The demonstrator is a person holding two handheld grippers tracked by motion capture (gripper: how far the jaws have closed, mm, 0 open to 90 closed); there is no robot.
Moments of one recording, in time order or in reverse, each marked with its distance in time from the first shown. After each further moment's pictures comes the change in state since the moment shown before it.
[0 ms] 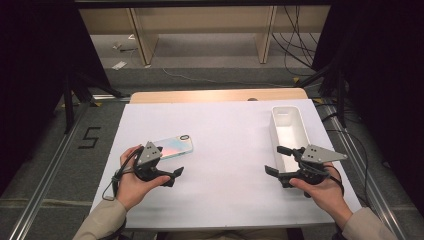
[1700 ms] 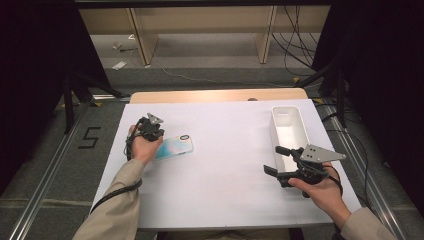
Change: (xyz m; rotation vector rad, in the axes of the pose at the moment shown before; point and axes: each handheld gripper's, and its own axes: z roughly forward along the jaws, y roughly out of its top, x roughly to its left) left arm 0.103 0.014 0.090 0.259 0.318 -0.078; right arm 0.001 0.000 0.003 -0.007 0.006 0.017
